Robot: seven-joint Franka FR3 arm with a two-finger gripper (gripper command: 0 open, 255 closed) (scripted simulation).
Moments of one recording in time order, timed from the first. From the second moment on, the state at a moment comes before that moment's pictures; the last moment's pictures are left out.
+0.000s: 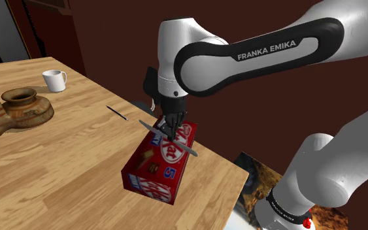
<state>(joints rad) 0.09 -0.29 0.37 -2.28 0.13 1.95 0.29</state>
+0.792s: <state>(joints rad) 0.09 -0.30 0.37 -2.27 0.14 1.94 0.29</state>
